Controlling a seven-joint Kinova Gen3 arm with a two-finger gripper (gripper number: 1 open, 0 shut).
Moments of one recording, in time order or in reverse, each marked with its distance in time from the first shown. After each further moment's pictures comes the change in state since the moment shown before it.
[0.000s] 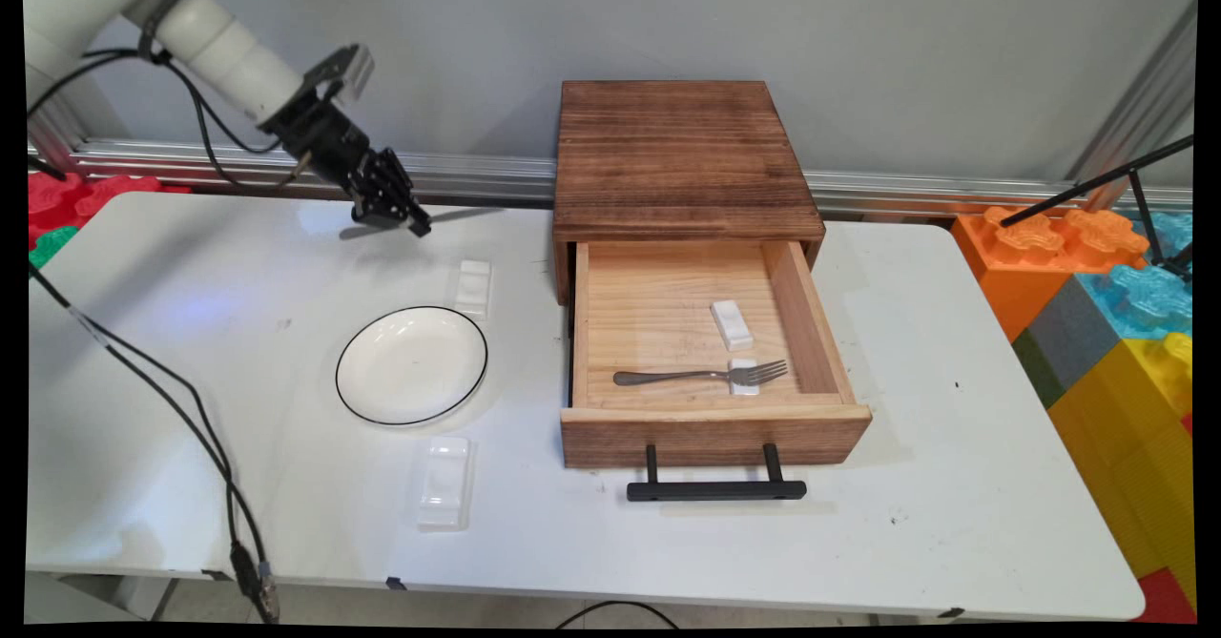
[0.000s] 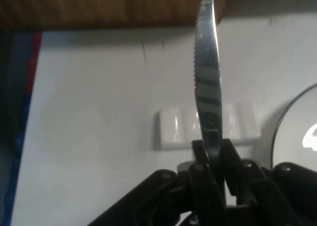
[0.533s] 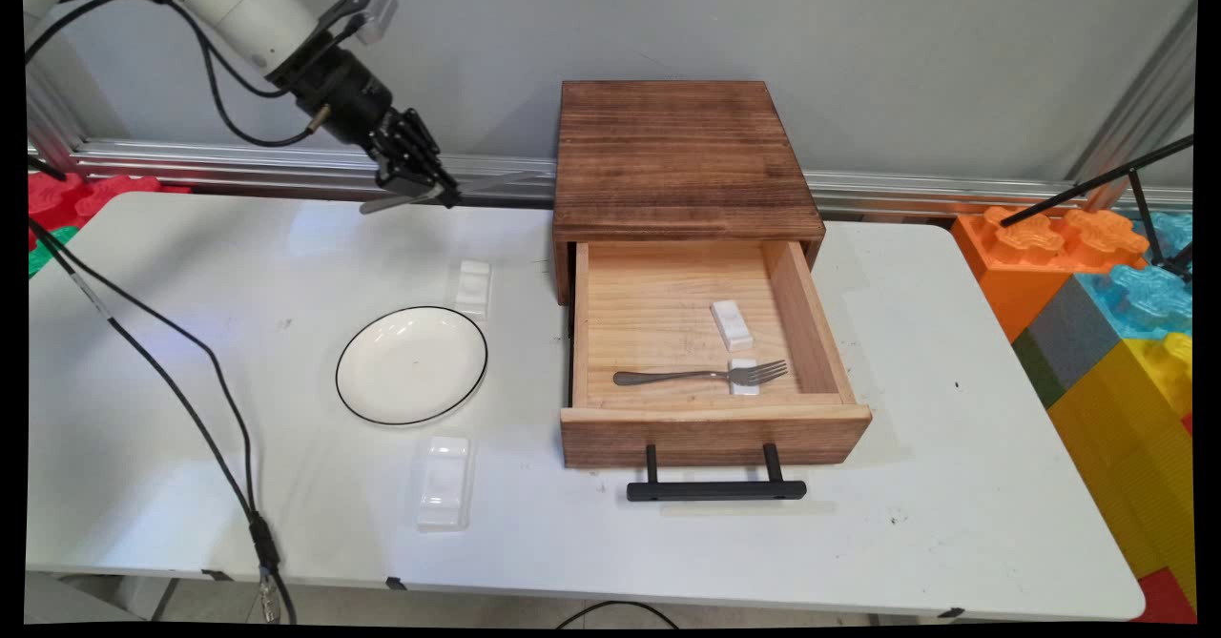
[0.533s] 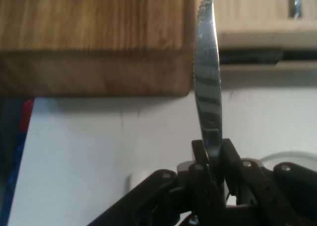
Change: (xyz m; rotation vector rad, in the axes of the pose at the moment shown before) arm 0.084 0.034 -0.032 0.000 0.028 -0.024
